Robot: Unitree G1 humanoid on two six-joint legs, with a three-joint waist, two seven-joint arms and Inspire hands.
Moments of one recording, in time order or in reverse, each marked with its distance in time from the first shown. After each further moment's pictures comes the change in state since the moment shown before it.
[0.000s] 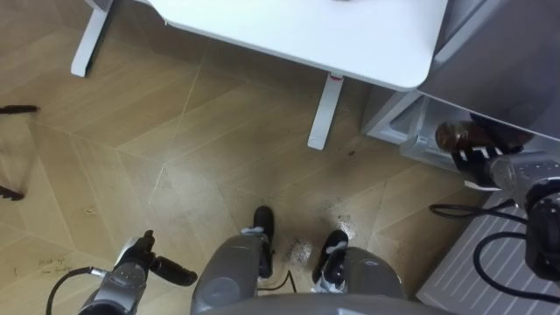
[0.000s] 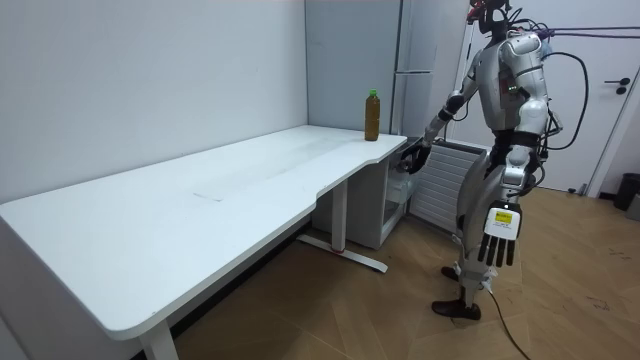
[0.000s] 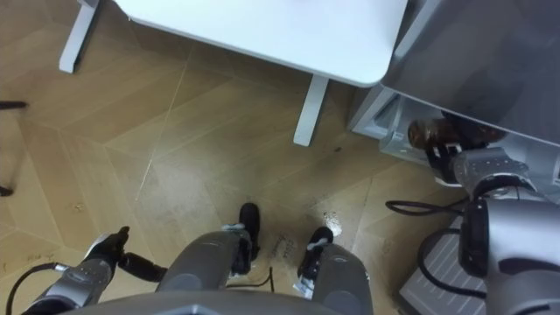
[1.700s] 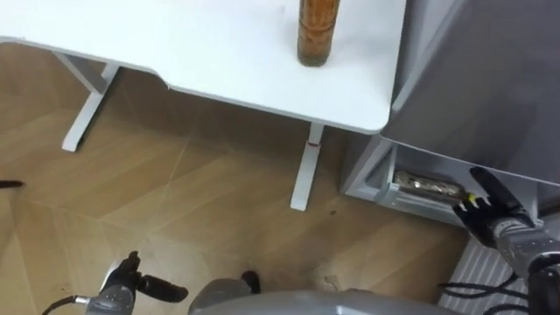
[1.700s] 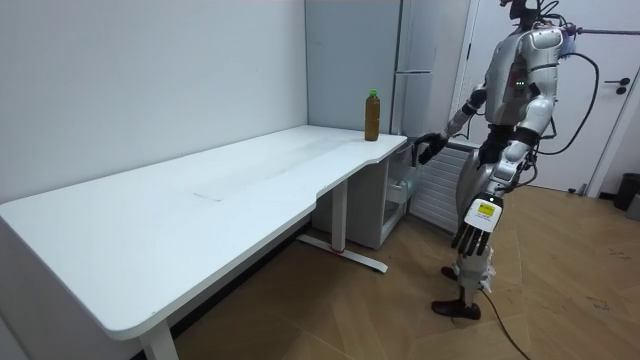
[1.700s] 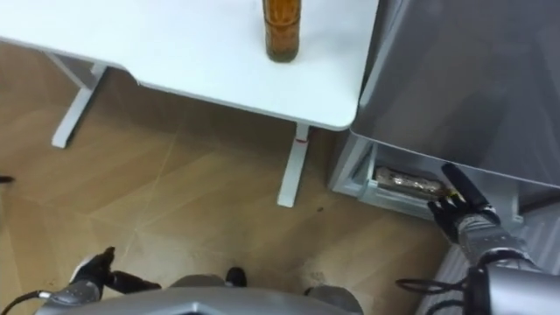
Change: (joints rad) left arm 0.098 -0.009 0.130 -0.022 0.000 -0.030 -0.002; right arm 0.403 0.026 -0.033 -0.095 -0.242 -0.039 0.410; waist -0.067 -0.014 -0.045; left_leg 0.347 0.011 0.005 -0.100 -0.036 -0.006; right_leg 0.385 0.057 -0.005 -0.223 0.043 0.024
